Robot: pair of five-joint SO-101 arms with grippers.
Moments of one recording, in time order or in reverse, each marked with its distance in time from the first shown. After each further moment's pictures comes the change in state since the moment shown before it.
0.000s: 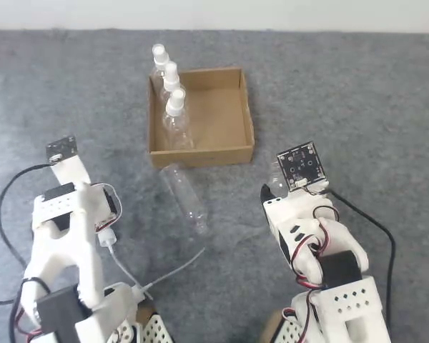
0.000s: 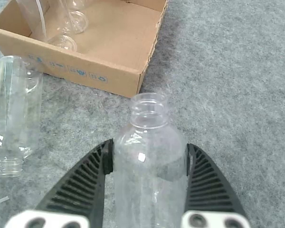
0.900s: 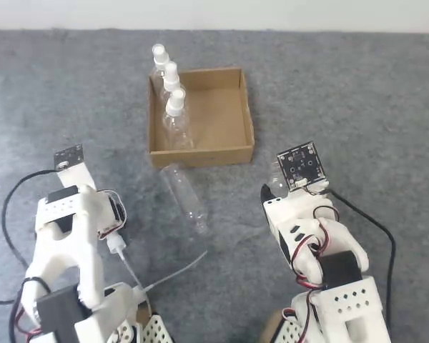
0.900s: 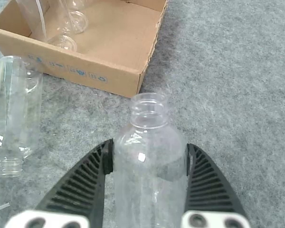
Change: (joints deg) left arm 0.7 0.0 2.0 3.2 0.1; right arm 0.0 0.0 0.0 0.0 0.0
